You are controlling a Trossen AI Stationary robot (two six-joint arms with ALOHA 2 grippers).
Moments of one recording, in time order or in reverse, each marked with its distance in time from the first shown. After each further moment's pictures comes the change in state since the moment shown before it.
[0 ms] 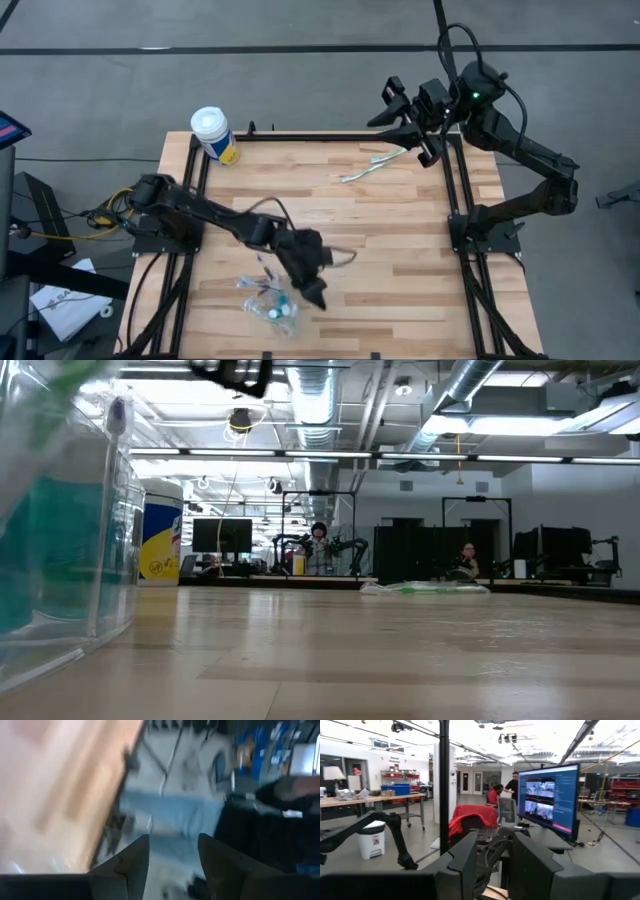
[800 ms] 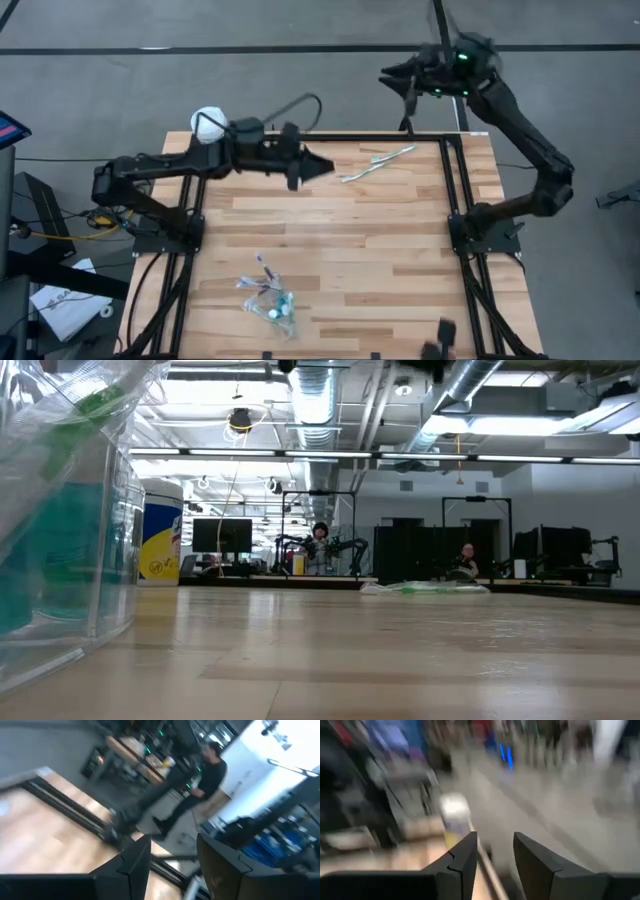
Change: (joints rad) left arm 0.451 -0.356 0.000 0.175 -0.361 0.508; right arm -0.447 0.054 0.002 -0.378 0.243 -0.264
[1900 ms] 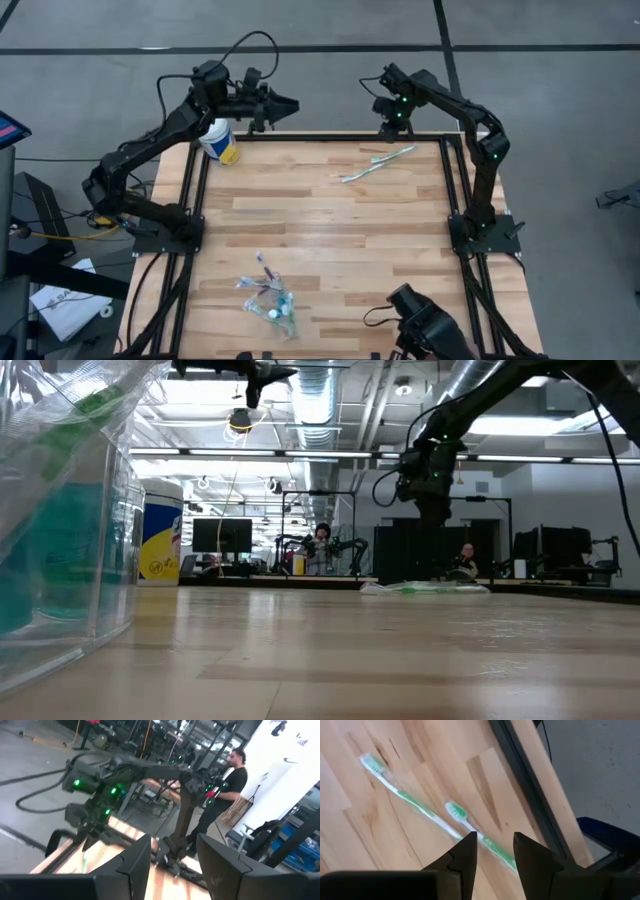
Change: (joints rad) left arm 0.546 -0.053 -0.021 -0.008 0.455 0.220; right arm -0.086 0.637 0.157 -0.778 0.387 -0.367
